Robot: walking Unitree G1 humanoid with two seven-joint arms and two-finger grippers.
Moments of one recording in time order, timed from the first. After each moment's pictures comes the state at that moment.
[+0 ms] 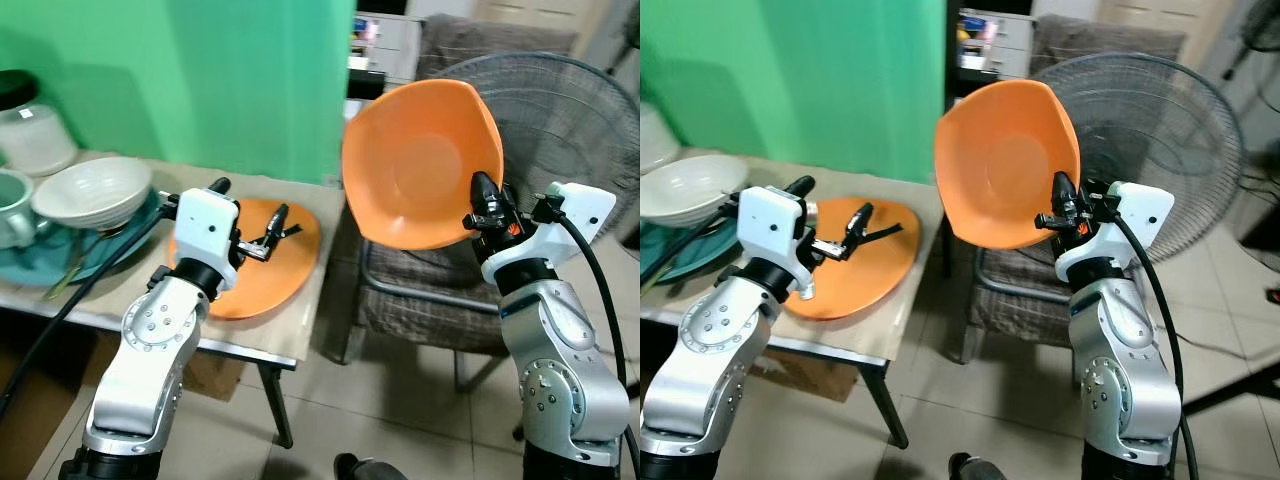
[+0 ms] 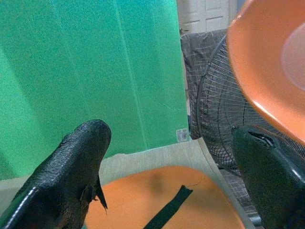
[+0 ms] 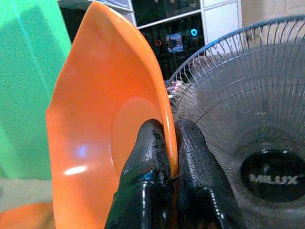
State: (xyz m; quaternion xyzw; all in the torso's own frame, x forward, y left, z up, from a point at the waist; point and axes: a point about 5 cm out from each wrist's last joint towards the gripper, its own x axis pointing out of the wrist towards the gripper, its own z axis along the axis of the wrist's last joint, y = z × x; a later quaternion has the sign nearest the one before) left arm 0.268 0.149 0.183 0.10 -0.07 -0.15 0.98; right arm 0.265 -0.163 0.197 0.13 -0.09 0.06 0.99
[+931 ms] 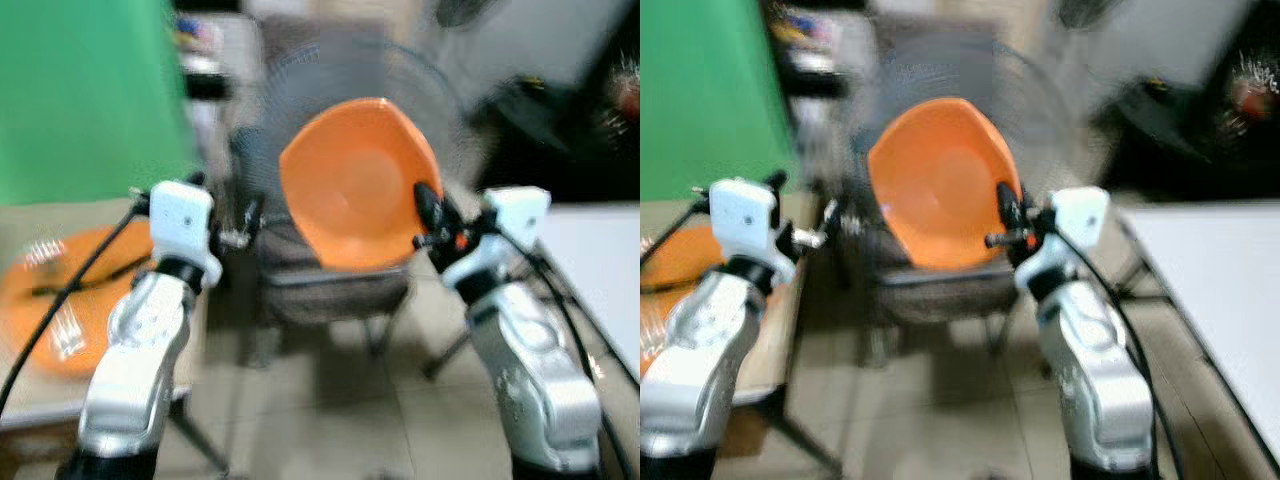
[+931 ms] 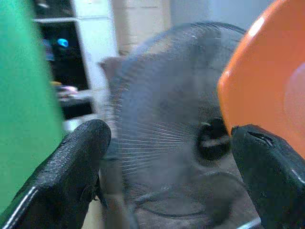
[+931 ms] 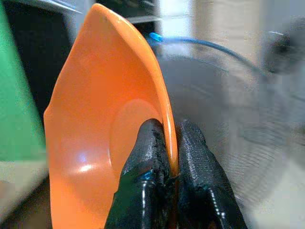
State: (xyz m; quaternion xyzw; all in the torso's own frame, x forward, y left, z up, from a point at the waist) left arm 0.272 0.151 0.183 0.06 -0.08 -0.11 0.99; right arm 0.260 -0.137 0.180 0.09 -0.06 0.13 0.99
